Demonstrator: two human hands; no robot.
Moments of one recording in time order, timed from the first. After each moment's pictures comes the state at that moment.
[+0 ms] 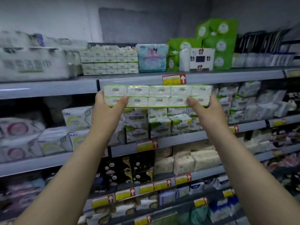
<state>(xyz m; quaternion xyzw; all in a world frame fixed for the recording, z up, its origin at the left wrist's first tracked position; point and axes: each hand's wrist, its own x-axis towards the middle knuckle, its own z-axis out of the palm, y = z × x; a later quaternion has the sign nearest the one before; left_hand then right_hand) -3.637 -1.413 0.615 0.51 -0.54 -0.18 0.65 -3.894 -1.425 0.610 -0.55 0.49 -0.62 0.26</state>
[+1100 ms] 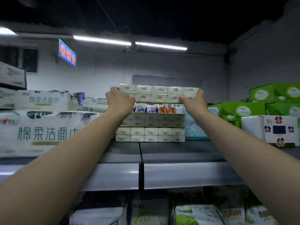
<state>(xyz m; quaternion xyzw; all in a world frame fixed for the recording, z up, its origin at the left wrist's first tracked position) -3.488 -1.646 0.803 0.57 -0.50 0.00 0.65 -3.701 -1.726 0.809 -0.61 0.42 -0.65 0.18</state>
